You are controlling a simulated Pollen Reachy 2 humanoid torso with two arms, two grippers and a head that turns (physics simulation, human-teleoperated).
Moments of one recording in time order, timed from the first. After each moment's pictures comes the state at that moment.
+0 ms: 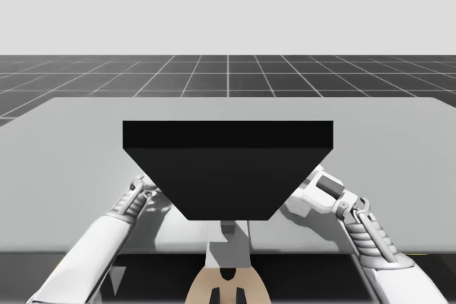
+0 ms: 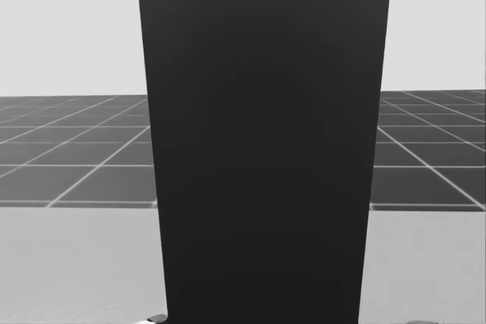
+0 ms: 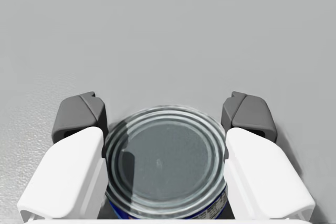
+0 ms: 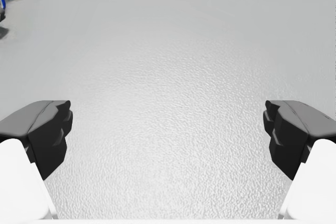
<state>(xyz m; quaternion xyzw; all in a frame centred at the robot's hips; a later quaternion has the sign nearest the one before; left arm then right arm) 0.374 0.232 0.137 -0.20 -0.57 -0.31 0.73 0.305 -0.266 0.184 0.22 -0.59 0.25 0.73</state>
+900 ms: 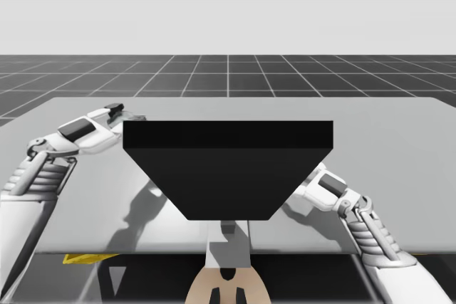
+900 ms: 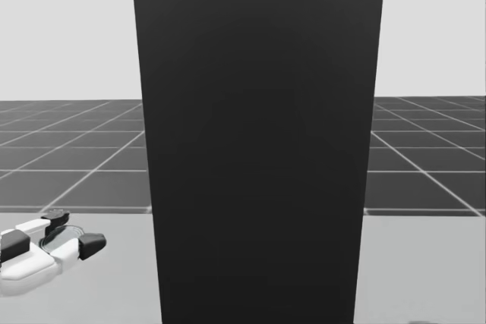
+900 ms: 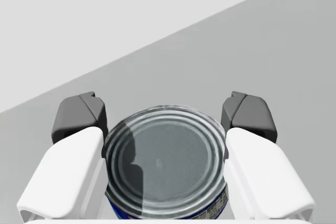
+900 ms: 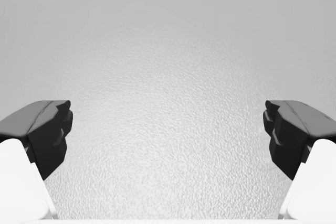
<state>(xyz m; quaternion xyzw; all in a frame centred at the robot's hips) 0.378 0.342 0.293 -0.07 -0.68 -0.24 0.69 0.307 -0.270 0.187 0.22 -0.60 0.24 0.73</state>
